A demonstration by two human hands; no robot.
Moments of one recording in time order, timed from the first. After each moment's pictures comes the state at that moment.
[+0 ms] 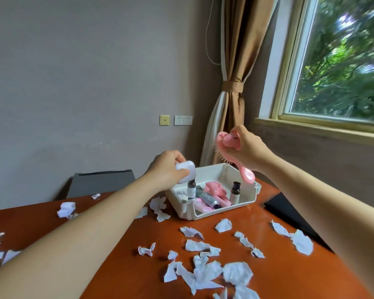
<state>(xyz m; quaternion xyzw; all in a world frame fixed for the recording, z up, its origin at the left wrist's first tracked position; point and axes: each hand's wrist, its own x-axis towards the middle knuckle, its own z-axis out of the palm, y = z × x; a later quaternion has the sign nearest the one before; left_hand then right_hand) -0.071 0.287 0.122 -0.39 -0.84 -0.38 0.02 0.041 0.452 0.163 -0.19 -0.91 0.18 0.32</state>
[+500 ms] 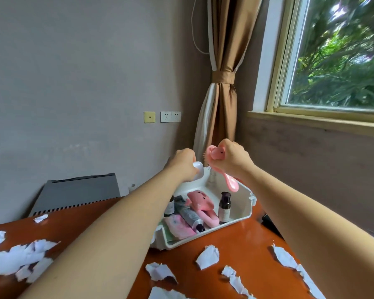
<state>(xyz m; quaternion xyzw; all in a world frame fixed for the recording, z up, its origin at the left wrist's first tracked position) -0.134 0.465 0.101 -0.41 -0.88 -0.26 0.03 -0.048 0.588 0.099 -0.27 -0.90 0.14 0.31</state>
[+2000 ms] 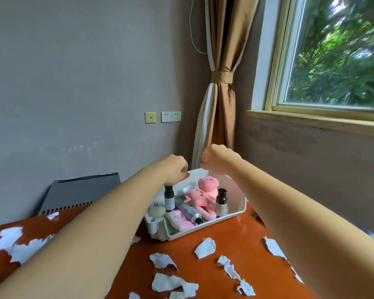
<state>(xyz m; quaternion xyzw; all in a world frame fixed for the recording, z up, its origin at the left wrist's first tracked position) -0.129 0.424 0.114 -0.48 -0.87 -0.10 0.00 -0.044 0.548 0.125 -0.27 -0.95 0.08 0.14</state>
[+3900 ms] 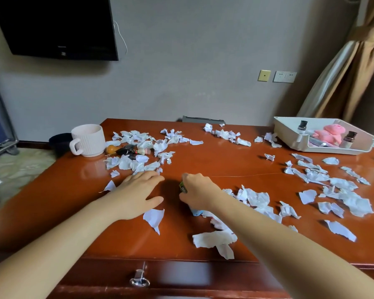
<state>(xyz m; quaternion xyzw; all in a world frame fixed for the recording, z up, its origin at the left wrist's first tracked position) 0.064 -0.151 0.017 -0.27 -0.96 0.00 -0.04 0.082 0.016 0.016 0.04 -0.99 0.13 -0.09</state>
